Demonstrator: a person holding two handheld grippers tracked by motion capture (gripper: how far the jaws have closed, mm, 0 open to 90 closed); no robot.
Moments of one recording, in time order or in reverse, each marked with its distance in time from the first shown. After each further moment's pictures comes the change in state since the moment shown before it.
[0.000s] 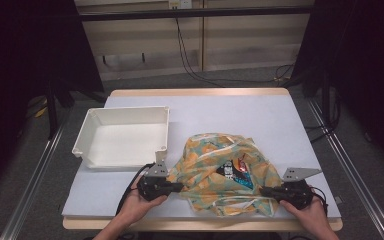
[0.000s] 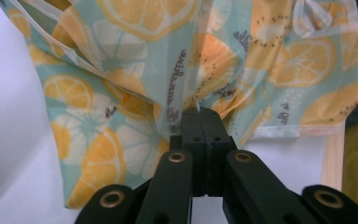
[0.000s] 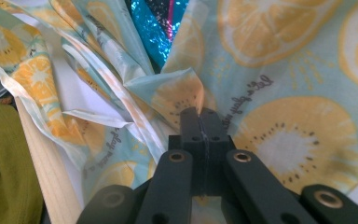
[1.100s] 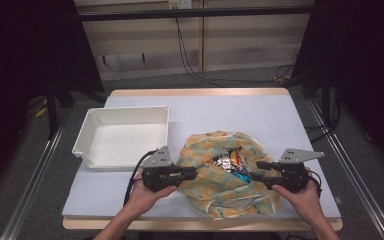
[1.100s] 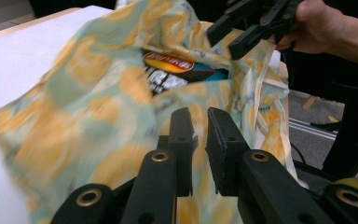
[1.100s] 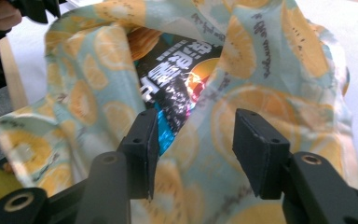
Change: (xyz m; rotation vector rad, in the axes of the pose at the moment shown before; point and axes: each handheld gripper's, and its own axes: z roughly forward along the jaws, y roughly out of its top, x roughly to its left) left arm -0.020 0.065 -0.017 -0.277 -0.062 0.084; right arm 0.010 0.063 -0.010 -0.159 -0.036 -0.020
